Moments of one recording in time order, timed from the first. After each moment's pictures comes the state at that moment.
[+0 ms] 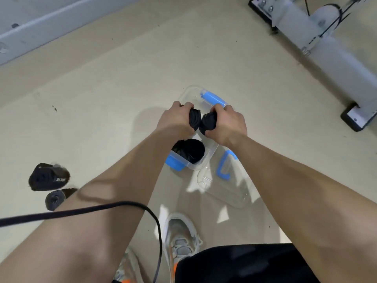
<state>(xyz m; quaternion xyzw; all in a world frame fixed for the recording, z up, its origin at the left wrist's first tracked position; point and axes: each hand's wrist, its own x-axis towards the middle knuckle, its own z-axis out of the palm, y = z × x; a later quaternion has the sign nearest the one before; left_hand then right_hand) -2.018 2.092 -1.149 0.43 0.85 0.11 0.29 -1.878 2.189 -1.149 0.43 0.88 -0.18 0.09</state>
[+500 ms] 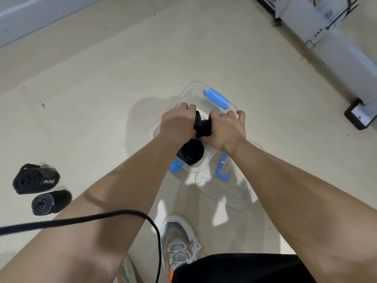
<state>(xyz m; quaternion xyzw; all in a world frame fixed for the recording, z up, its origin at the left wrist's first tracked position) -2.003 2.102 -1.189 0.53 0.84 0.01 0.13 -1.878 2.185 -1.173 0.38 0.91 -0.07 0.17</state>
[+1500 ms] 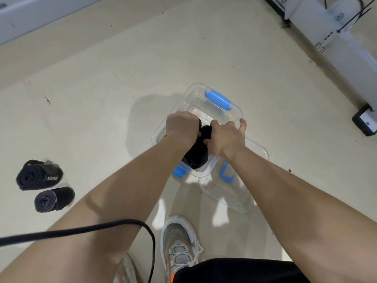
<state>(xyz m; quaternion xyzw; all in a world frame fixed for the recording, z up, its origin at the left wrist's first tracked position) -2.002 2.104 -1.195 0.51 0.84 -0.11 0.14 -1.885 2.170 -1.180 0.40 0.88 -0.11 0.22</state>
